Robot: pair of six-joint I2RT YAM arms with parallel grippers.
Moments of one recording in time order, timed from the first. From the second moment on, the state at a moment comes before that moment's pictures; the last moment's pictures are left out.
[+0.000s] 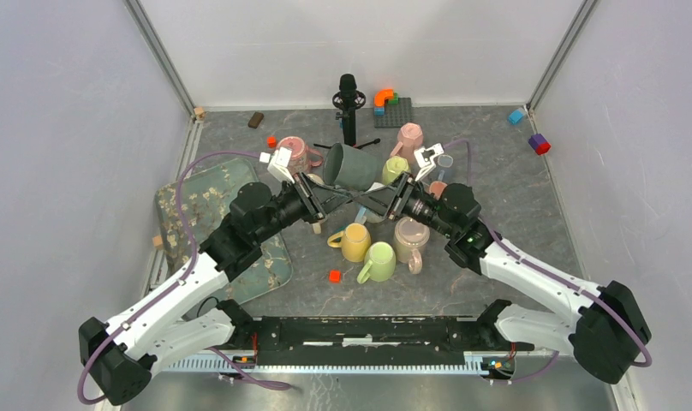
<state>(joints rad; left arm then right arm) -0.70 0.90 0.77 0.07 0.18 -0.98 0.71 1.09 0.66 0.51 -0.31 0.98</state>
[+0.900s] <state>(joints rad) -0.64 0.83 1.05 -0.56 -0.48 -0.68 0.78 1.15 0.80 0.23 -0.22 0.74</state>
